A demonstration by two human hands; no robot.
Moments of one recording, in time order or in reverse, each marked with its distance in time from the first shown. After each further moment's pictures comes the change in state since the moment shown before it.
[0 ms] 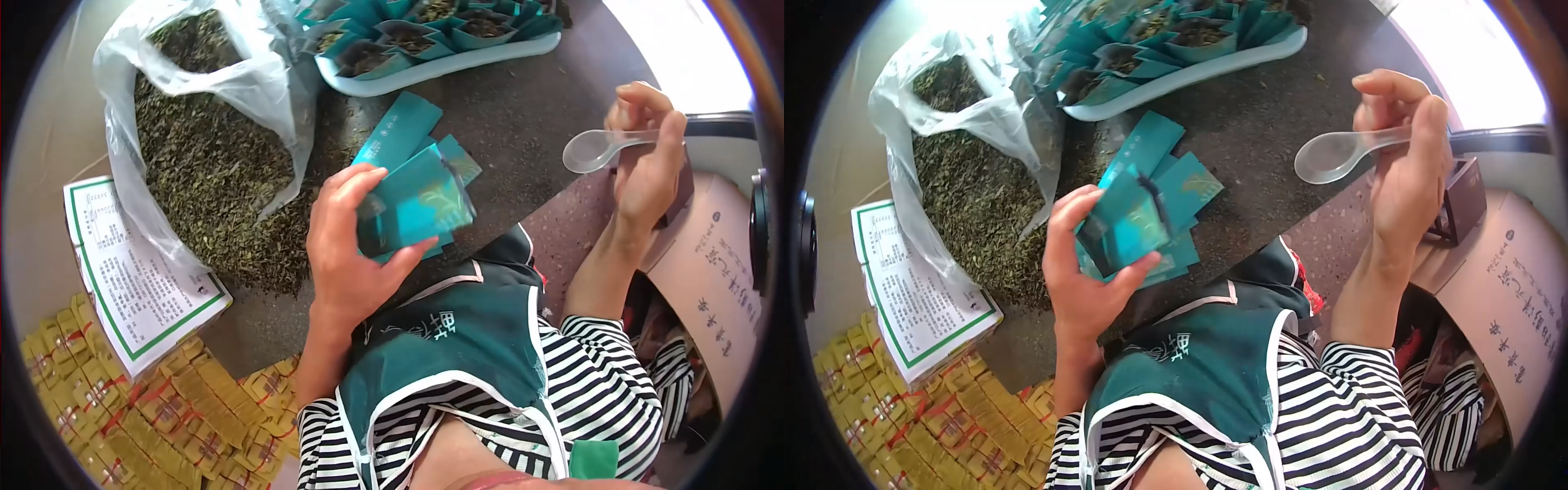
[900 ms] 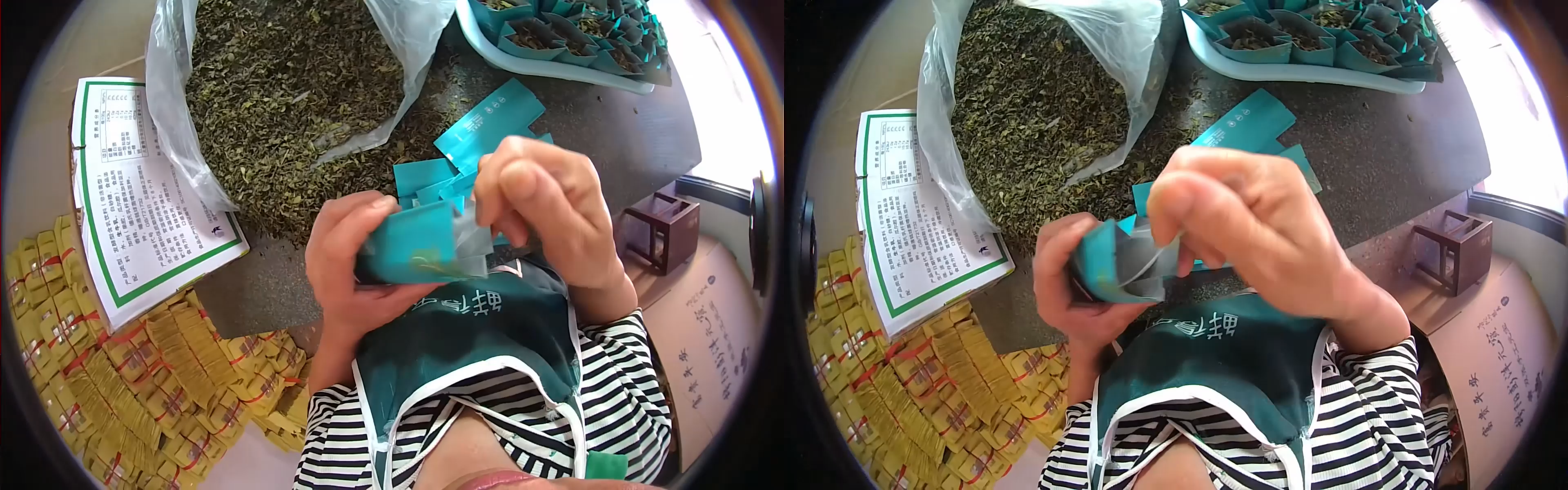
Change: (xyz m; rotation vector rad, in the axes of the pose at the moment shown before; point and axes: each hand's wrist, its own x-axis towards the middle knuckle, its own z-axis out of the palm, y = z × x) left_hand -0.061 -0.022 -0.065 -0.011 0.226 0.073; right_hand -0.059 -0.030 0.160 0.286 -0.904 0.531
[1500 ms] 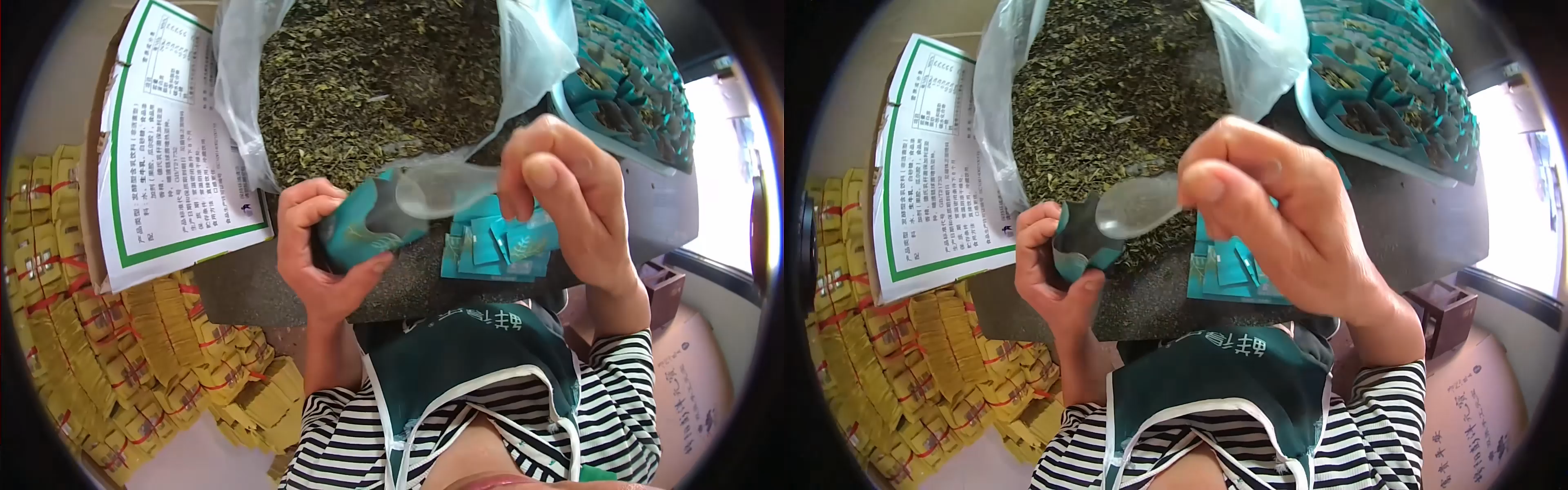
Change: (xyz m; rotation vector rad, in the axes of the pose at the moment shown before) left_hand -0.020 -0.042 -0.047 -0.192 0.441 -0.221; right_hand 0.061 -0.013 0.035 -0.351 -0.079 -0.156
